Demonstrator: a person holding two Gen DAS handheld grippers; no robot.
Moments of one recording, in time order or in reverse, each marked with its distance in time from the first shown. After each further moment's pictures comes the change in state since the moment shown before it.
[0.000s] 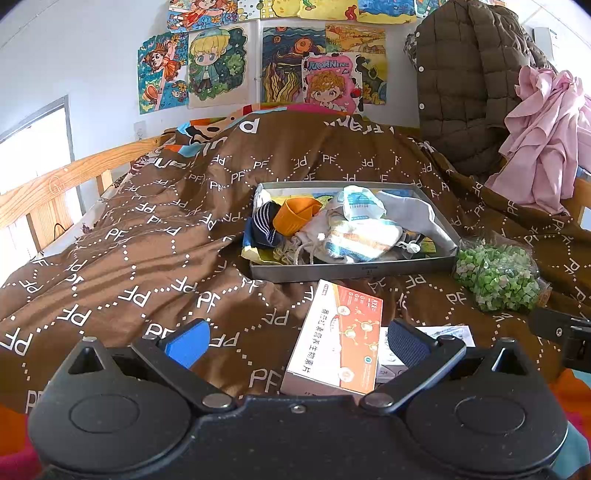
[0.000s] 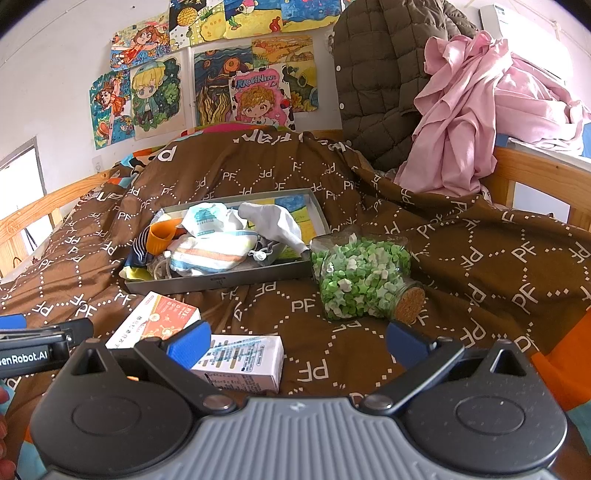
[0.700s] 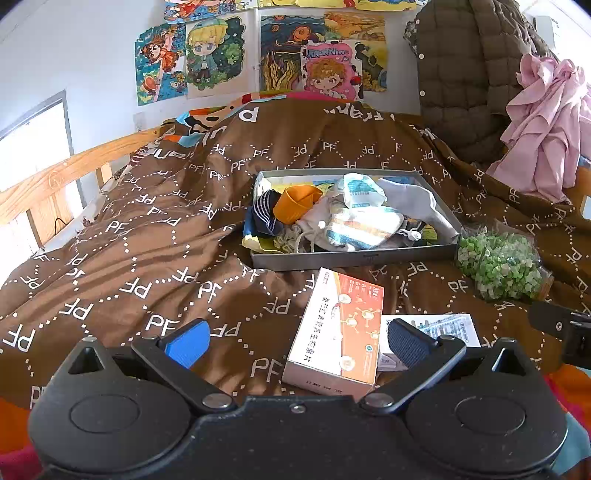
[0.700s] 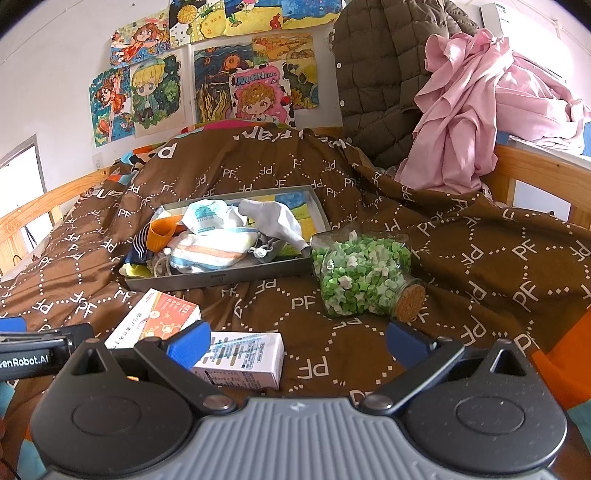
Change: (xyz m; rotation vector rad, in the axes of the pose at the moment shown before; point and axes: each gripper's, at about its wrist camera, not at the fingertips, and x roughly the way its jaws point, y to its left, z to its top) left arm 0.001 -0.001 0.000 0.017 0.050 0.009; right arm 0.001 0.002 -0.004 -0.004 0.014 0.004
